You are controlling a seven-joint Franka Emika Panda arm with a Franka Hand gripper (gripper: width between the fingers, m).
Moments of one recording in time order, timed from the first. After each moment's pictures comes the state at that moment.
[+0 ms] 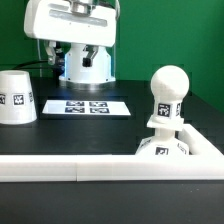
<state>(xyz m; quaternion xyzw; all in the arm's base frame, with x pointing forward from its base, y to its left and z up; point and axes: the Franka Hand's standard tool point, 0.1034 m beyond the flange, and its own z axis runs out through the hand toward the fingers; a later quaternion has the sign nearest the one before) 0.396 -0.063 0.117 0.95 0.30 0.02 0.06</state>
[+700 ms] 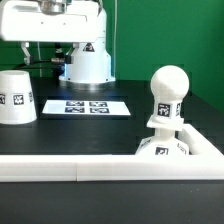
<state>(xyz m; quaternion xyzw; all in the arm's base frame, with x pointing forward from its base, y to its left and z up) 0.389 -0.106 0.118 0.98 0.21 -0.02 0.02</state>
